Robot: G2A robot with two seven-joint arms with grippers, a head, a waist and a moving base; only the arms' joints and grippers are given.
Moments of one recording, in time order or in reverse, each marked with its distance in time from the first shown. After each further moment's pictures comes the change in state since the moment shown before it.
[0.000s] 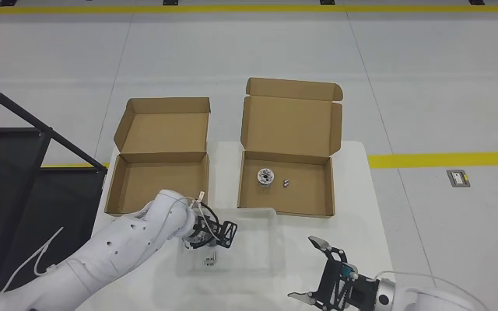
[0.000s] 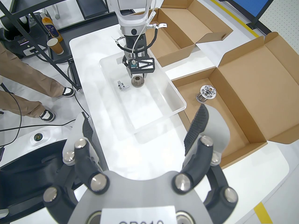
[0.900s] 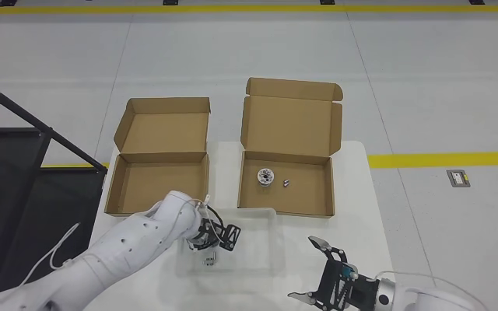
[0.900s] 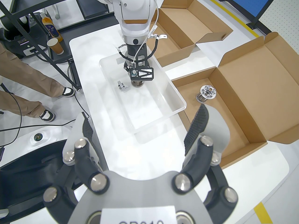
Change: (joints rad) left arm -0.029 -0.062 0.073 0.098 0.026 -0.012 0.041; right arm 0.000 0.000 0.000 0.000 0.000 0.000 0.000
